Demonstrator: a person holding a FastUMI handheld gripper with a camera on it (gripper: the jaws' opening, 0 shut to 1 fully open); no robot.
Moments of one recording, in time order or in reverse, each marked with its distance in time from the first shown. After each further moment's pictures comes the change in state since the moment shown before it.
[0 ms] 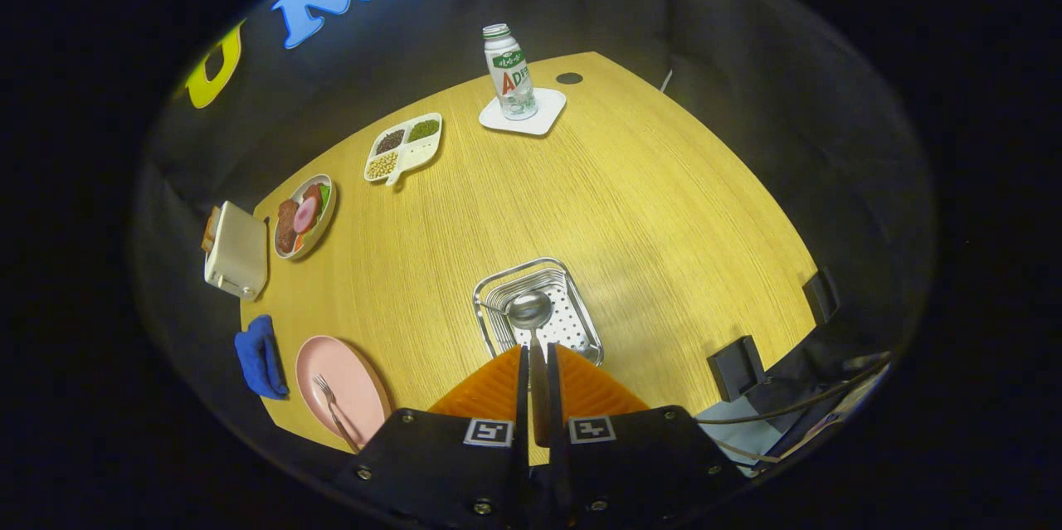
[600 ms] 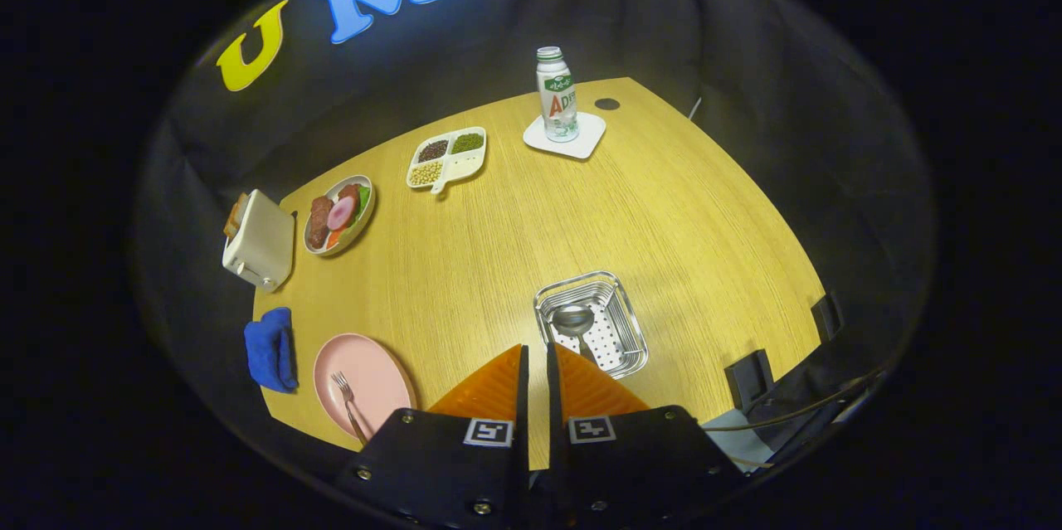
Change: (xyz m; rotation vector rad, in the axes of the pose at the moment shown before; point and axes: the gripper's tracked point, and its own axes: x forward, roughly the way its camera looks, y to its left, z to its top) arm -0.019 0.048 -0.001 -0.095 -0.072 0.054
